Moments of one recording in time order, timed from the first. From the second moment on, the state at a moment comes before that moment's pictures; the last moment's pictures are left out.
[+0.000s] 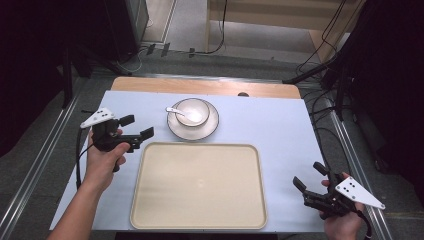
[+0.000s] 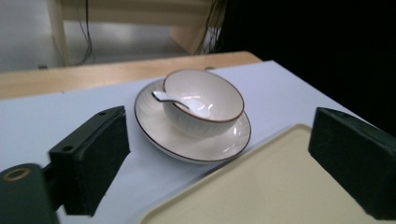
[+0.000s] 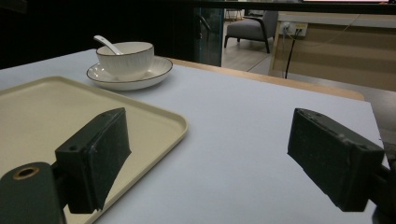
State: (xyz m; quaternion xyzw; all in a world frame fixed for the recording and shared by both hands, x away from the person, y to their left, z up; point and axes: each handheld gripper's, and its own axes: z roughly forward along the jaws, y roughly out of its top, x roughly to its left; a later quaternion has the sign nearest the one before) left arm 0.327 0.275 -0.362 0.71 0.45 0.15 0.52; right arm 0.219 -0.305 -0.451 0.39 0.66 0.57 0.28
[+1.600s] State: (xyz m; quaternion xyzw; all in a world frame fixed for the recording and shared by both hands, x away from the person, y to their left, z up) left arm 0.447 0.261 -0.408 0.62 0.62 -0.07 0.48; right arm 0.219 -0.306 -0.456 0.38 0.67 0.57 0.28
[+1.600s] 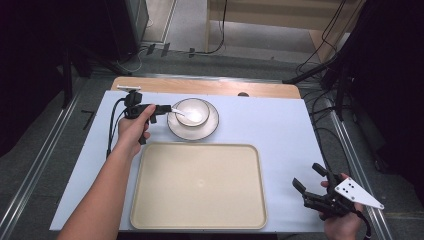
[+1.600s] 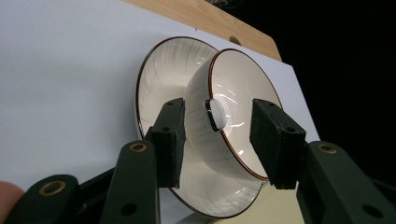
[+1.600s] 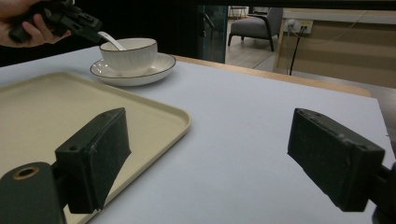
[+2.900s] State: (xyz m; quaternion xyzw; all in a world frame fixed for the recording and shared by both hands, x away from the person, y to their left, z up) left arm 0.463 0.251 -0.415 0.62 0.63 -0.11 0.46; right arm 0.219 -0.306 -0.457 0.38 0.67 0.57 0.28
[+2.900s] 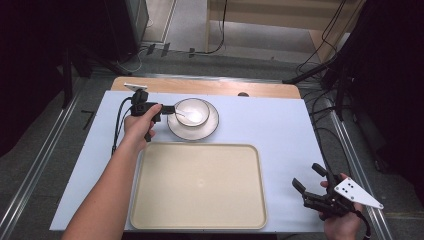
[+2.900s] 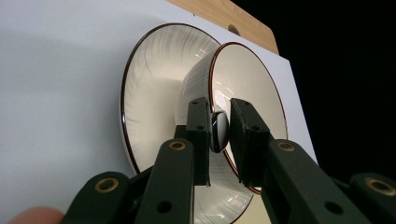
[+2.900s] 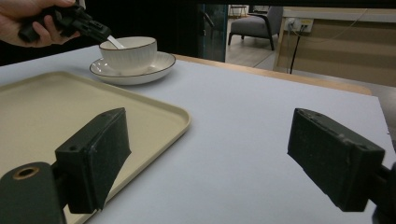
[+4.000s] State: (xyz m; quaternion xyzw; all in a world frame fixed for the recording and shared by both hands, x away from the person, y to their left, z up) left arm 0.433 0.260 -0.367 0.60 0.57 -0.05 0.56; right arm 0.219 -0.305 -0.457 0.38 0.67 0.57 0.28
